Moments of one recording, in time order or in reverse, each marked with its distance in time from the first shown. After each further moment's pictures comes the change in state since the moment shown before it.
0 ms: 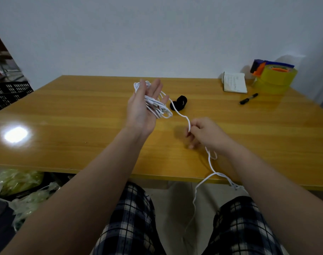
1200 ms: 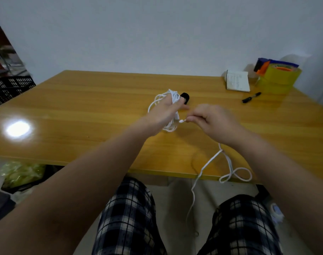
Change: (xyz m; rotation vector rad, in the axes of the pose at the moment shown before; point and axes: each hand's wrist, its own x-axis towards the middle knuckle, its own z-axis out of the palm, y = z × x) left_hand 0.006 -0.029 -0.007 1.128 -0.316 0.040; right_hand -0.004 -0.012 -0.026 -0.649 0.160 -0.603
